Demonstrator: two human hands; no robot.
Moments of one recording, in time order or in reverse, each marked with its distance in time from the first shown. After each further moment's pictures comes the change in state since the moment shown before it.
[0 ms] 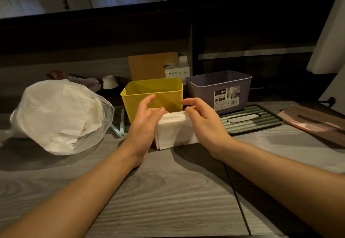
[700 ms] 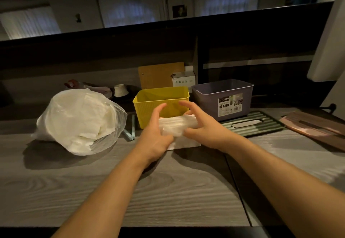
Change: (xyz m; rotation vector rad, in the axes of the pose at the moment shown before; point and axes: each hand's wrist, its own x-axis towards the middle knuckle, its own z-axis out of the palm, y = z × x) left_hand -0.013 0.006 -0.010 0.306 -0.100 0.021; right_hand 0.008 -0.010 -0.008 -0.209 -0.355 -0.100
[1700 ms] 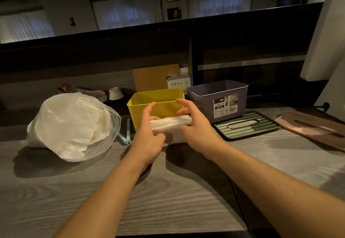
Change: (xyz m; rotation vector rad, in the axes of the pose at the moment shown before) left_hand 0.004 0.000 0.004 -0.010 0.116 -0.039; right_hand 0.001 -0.005 0.020 0.158 0.251 0.021
